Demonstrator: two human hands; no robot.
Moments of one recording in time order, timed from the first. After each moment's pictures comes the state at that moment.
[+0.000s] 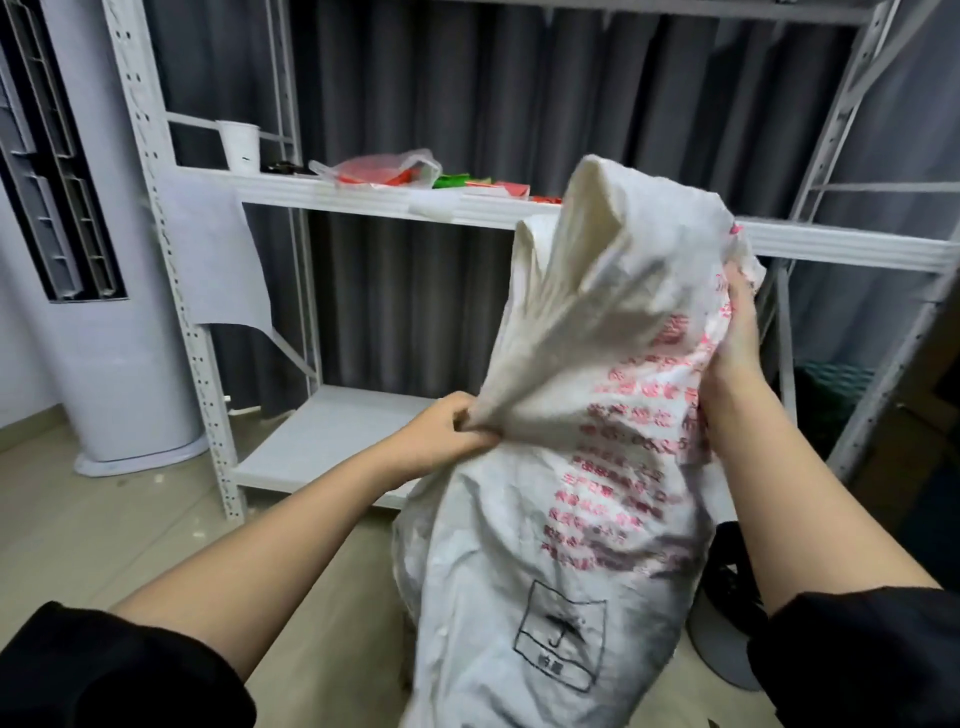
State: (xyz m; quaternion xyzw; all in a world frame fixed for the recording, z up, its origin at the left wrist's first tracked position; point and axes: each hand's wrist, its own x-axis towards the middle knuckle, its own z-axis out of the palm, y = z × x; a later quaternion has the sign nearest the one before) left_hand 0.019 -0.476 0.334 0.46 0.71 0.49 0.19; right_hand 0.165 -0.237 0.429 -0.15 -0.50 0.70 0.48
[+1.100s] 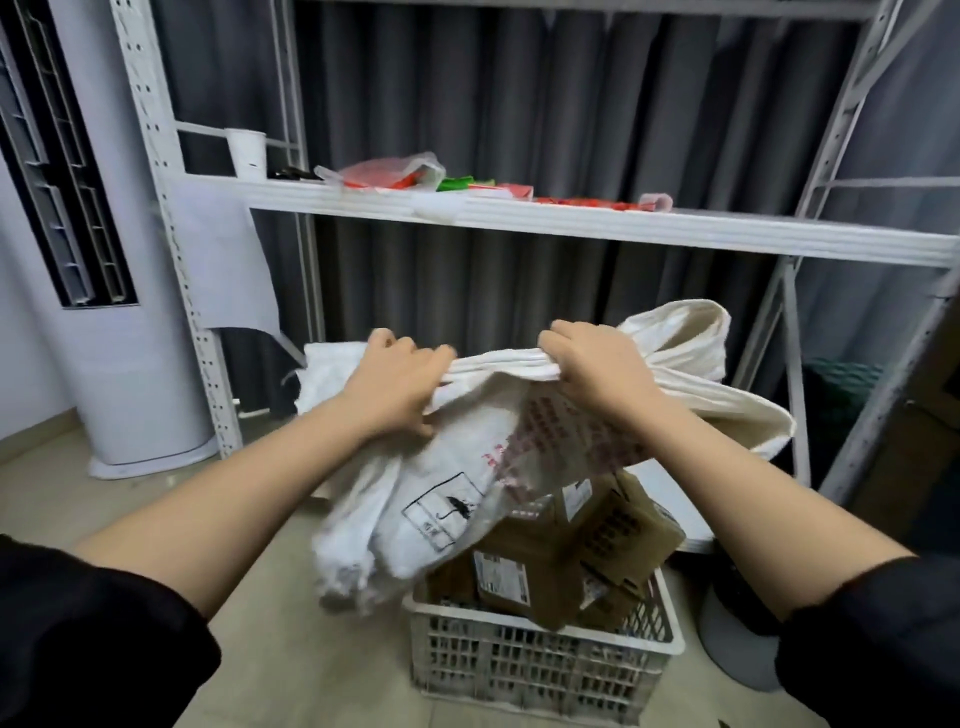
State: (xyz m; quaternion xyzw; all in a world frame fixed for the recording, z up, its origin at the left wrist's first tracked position) left_hand -0.015 -0.503 0.378 0.48 0.83 -0.07 -0.27; right_hand 0.117 -0.298 0.396 -0.03 -0.93 -0.21 0.31
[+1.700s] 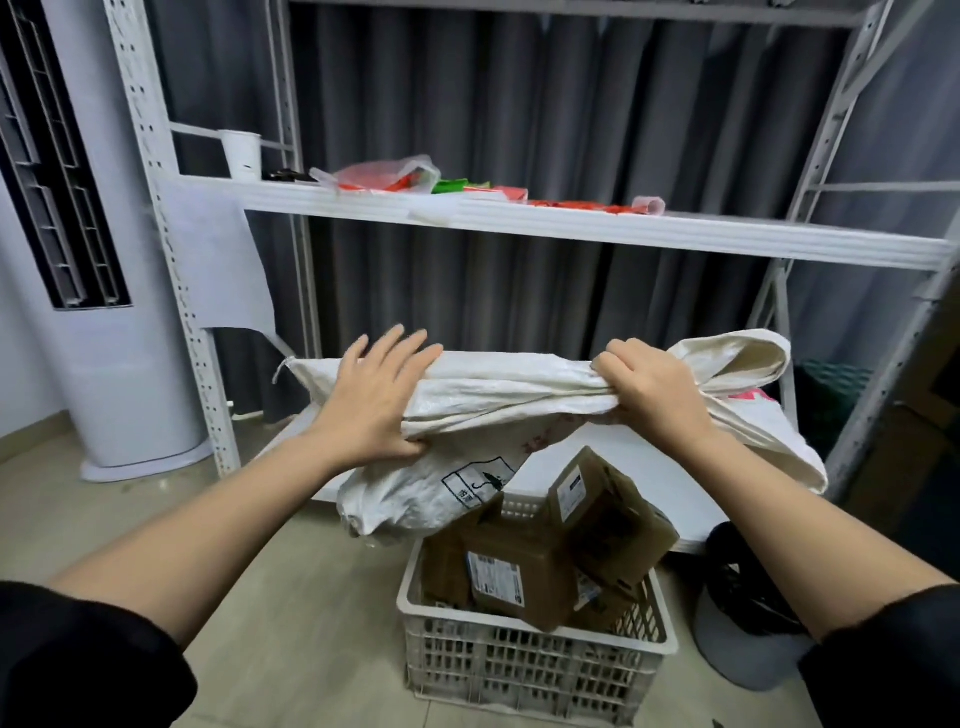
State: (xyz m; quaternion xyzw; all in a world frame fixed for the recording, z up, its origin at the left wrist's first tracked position) left_hand -0.027 -0.519 0.345 0.48 0.83 0.06 -0.29; right_hand 0.161 -0.256 0.375 0.02 -0.87 -0.24 0.42
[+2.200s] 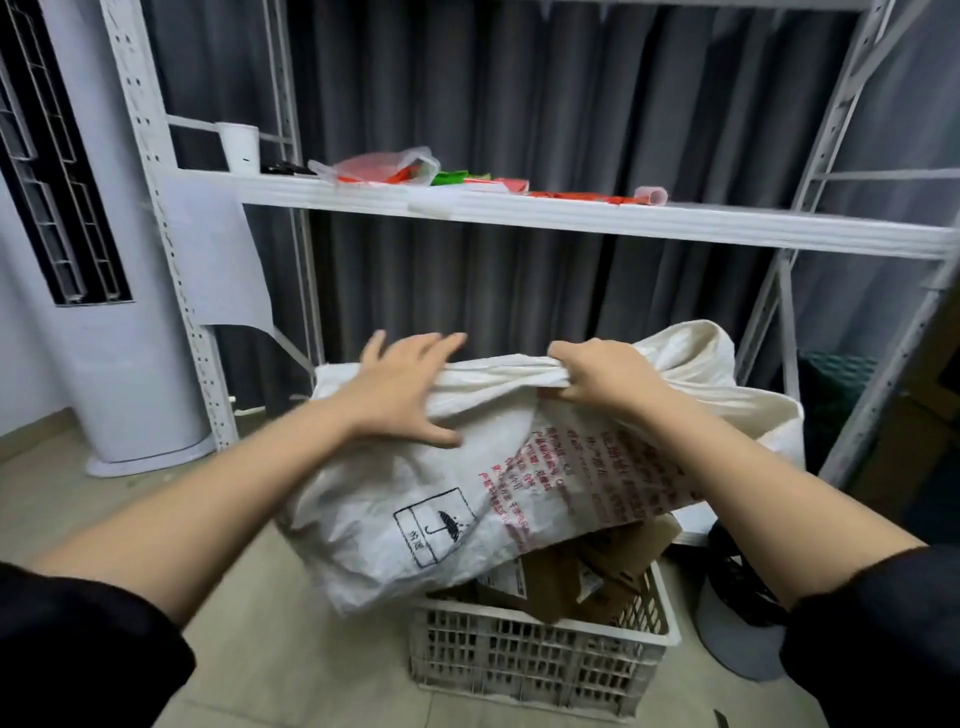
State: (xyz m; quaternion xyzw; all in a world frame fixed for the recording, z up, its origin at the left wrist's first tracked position) left_hand -0.012 -0.505 0.371 0.49 0.86 0.04 -0.11; right_hand 0.125 -0.284 0.390 -0.10 -0.97 -0.12 0.19
